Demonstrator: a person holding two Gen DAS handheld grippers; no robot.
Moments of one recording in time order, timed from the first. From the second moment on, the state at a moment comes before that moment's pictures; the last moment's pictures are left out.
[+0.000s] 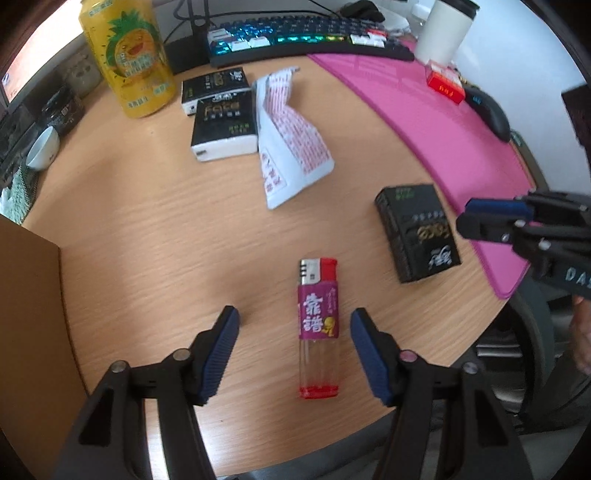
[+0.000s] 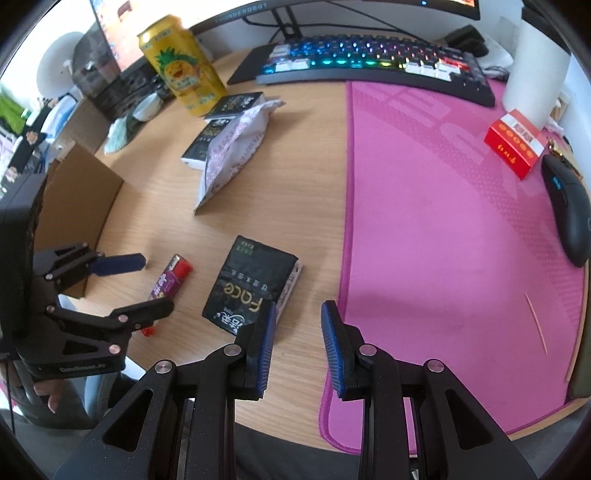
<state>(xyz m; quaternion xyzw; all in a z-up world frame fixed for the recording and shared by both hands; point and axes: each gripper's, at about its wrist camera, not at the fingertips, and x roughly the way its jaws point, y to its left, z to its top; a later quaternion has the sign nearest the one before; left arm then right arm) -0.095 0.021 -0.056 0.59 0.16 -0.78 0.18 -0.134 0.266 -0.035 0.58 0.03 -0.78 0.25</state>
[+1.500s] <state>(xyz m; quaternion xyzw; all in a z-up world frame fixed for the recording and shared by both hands) -0.064 -0.019 -0.055 0.56 0.22 -0.77 0.21 -0.141 0.188 -0.050 0.58 0.06 -0.78 0.25</state>
